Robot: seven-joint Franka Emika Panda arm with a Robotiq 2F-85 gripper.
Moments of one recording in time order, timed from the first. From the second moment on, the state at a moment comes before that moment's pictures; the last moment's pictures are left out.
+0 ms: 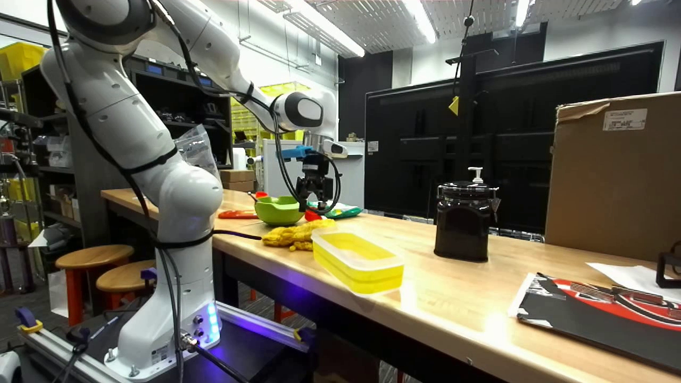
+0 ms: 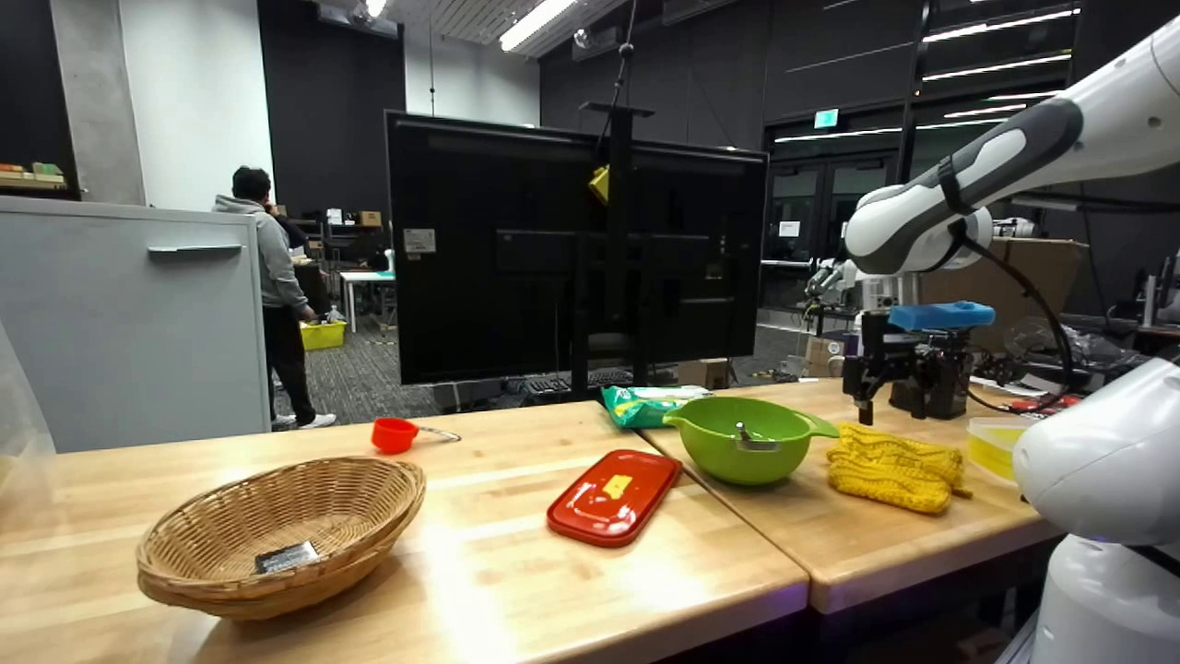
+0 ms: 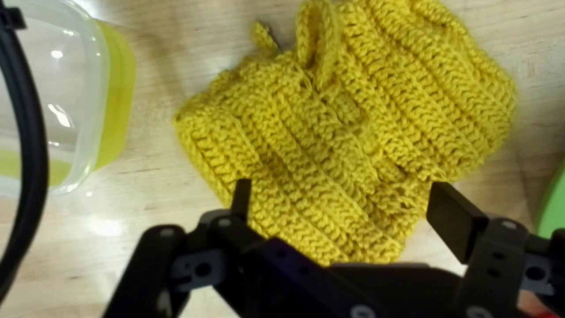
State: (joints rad) arm -0.33 -0.60 -0.16 -2.65 -0.16 1.91 0.03
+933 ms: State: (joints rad) arm -0.14 -0.61 -0.05 -2.36 -0.15 1.81 0.03
